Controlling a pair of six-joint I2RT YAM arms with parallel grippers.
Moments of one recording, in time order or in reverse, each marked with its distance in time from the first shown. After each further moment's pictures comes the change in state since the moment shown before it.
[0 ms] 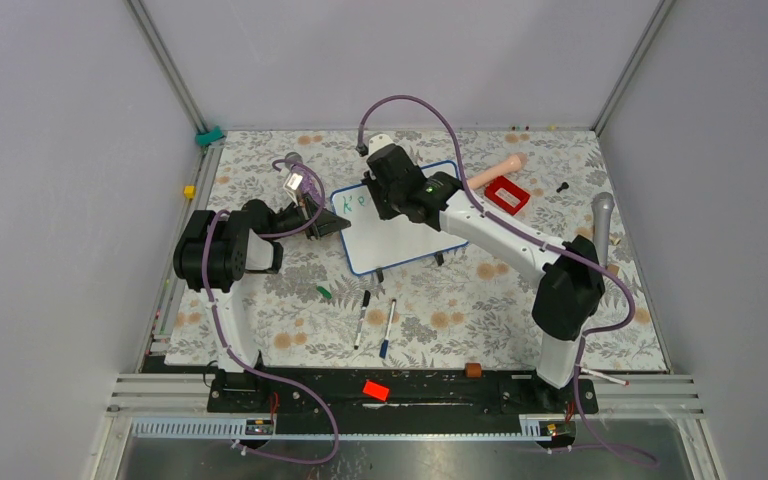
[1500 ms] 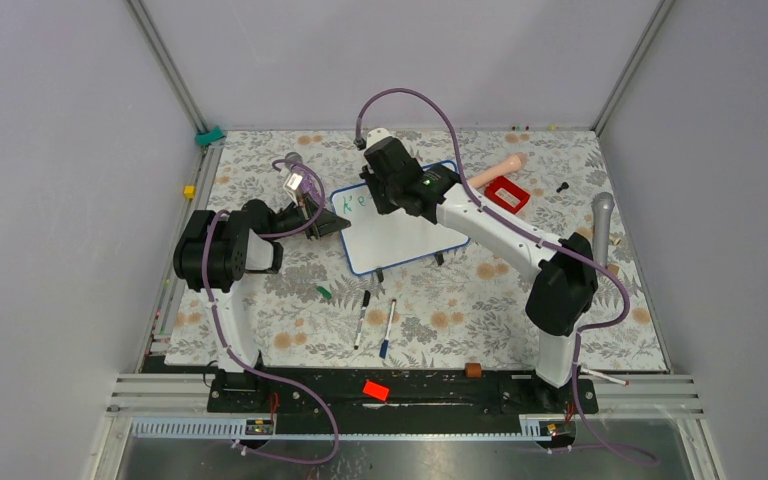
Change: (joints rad) left arm 0.000 0.000 0.000 -0.003 -0.002 0.000; right arm -0.008 0.047 0.093 -0.062 0.001 0.003
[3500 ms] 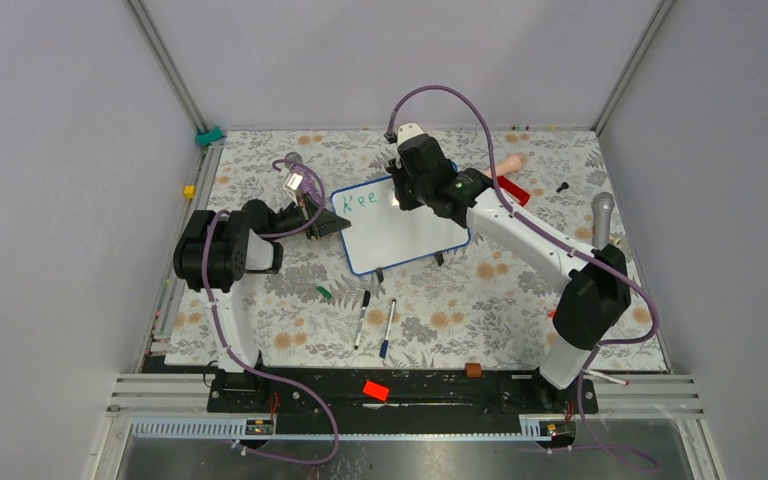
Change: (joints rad) left arm 0.000 0.000 0.000 0.002 0.001 0.000; right arm -0.085 -0.163 -0.200 0.114 -0.057 0.012
